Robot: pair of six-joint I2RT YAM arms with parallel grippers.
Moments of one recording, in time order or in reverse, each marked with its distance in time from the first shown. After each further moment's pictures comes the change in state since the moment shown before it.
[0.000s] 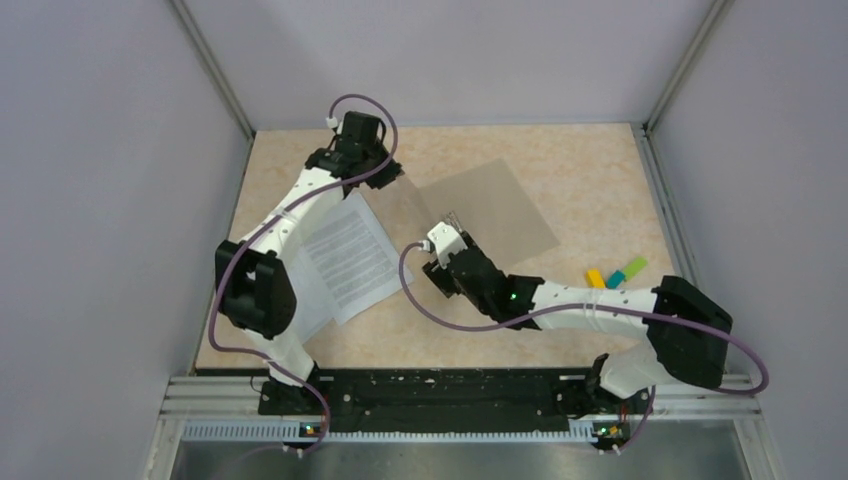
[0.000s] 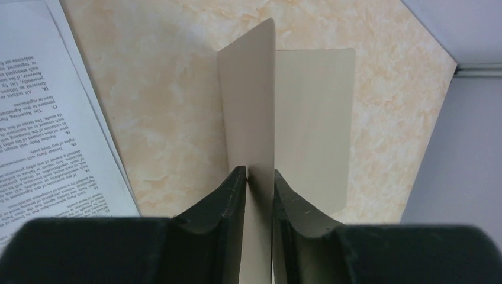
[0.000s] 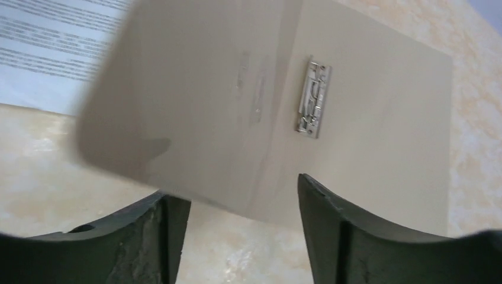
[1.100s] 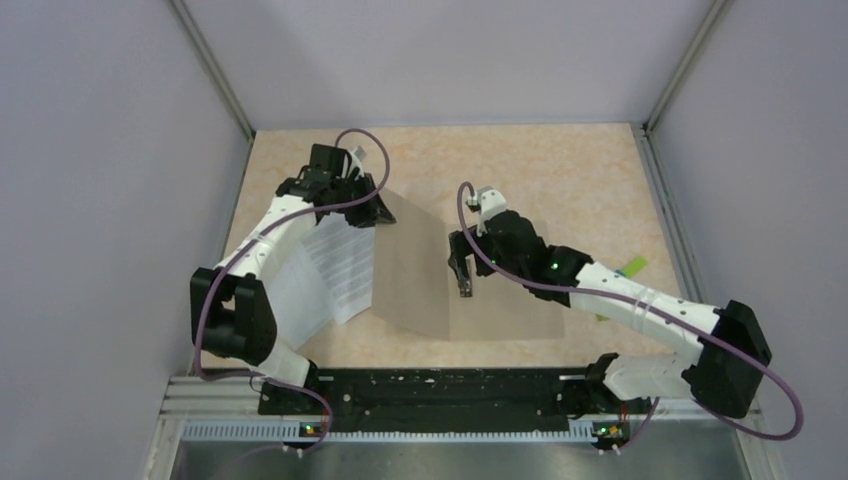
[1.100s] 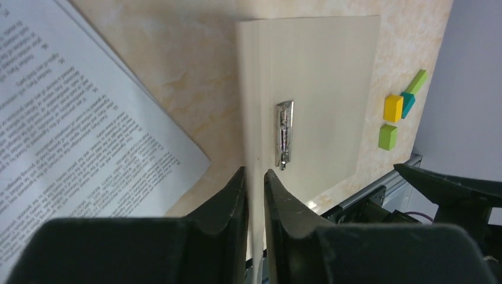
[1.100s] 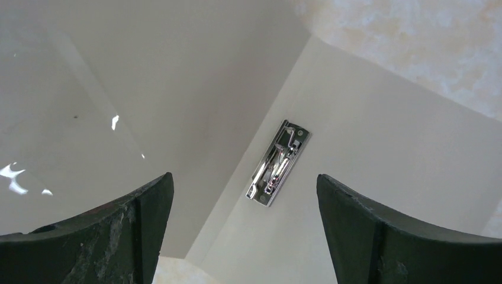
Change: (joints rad) left arm 0.135 -0.168 -0.288 -0.032 0.524 0.381; right arm -0.193 -0.232 0.117 -0.392 -0.322 0.334
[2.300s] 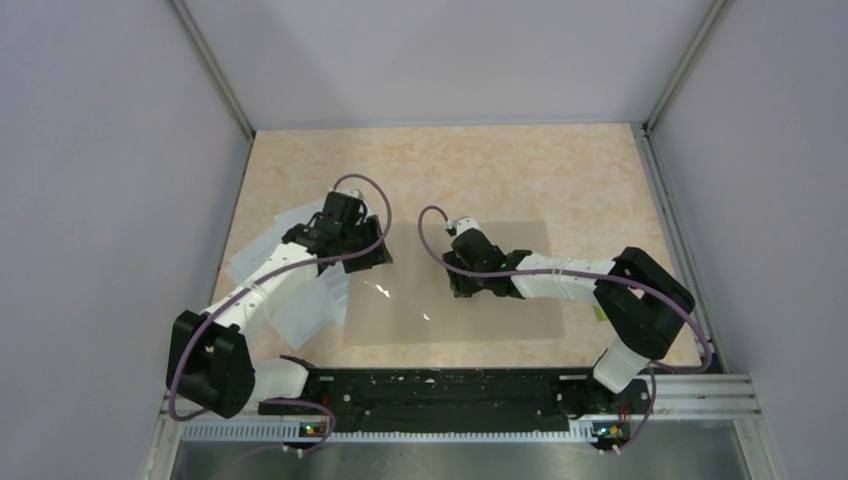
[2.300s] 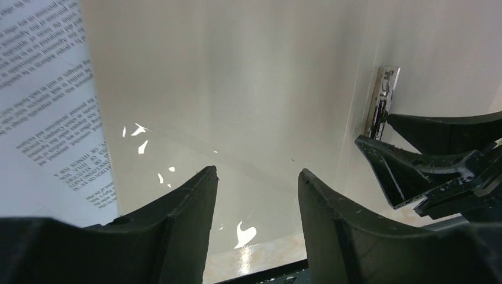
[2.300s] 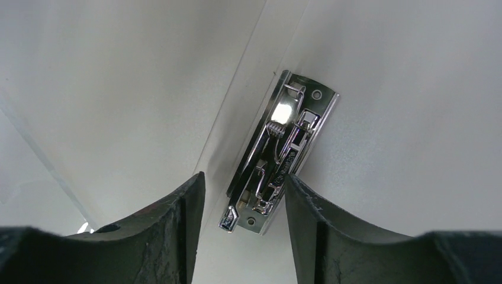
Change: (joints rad) left arm -0.146 -0.272 -0.334 -0.010 -0.378 -0.048; right arm -0.024 0.439 -0.037 0.127 -0.030 0.113
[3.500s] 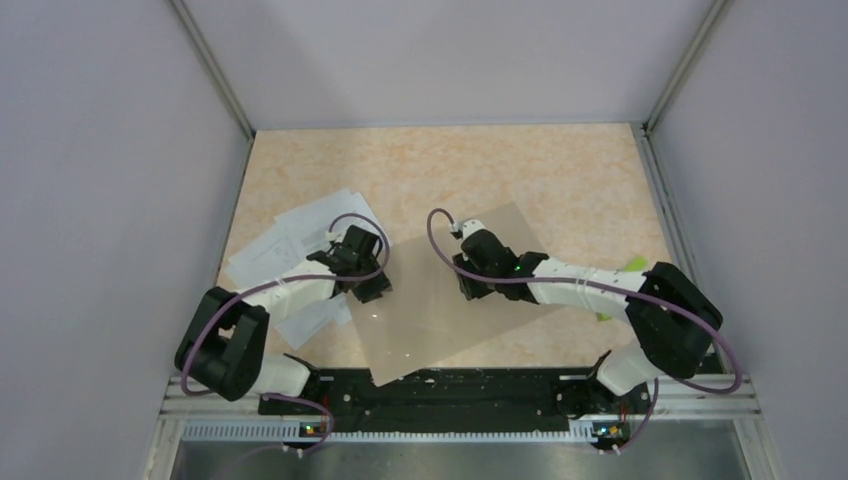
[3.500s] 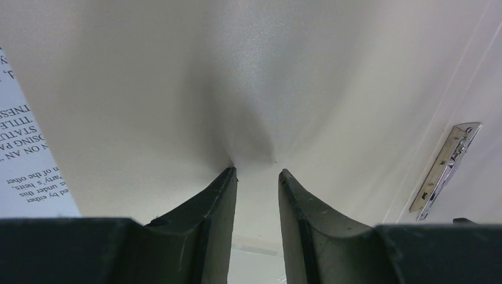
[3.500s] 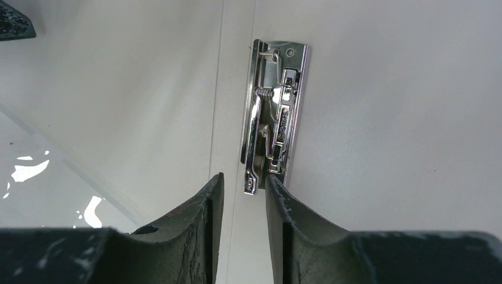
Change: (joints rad) left arm -0.094 0.092 -0.286 0.230 -0.117 -0.398; right arm 0.009 -0.128 -0.043 -0.076 -0.046 -0.056
